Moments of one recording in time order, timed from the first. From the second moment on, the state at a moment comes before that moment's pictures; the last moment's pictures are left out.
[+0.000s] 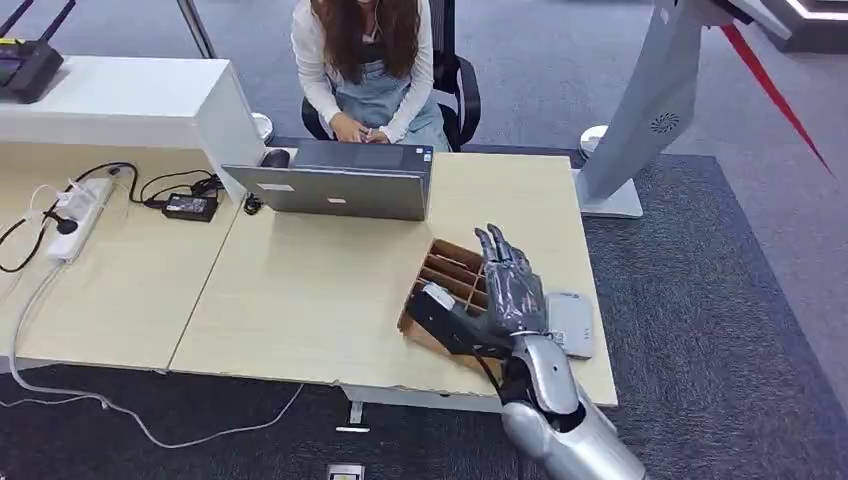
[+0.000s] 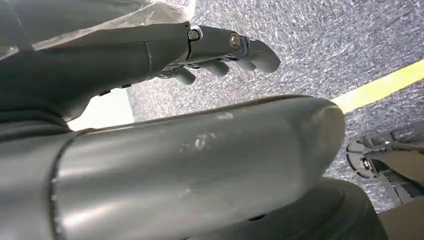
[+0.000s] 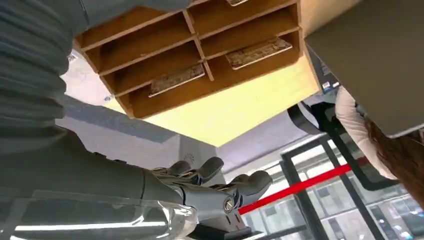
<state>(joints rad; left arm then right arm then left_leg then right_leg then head) -0.13 0.04 -1.05 -0.20 0.47 0.15 0.25 -0.43 -0.05 0.78 -1.25 0.94 -0.27 0.45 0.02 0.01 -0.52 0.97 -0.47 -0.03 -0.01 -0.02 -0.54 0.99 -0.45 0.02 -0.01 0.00</state>
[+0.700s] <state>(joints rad) -0.13 0.04 -1.05 -0.20 0.46 0.15 0.26 -0.46 -0.02 0.77 -1.13 0.91 -0.31 0.45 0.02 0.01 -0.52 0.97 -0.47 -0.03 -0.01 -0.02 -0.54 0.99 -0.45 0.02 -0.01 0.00</state>
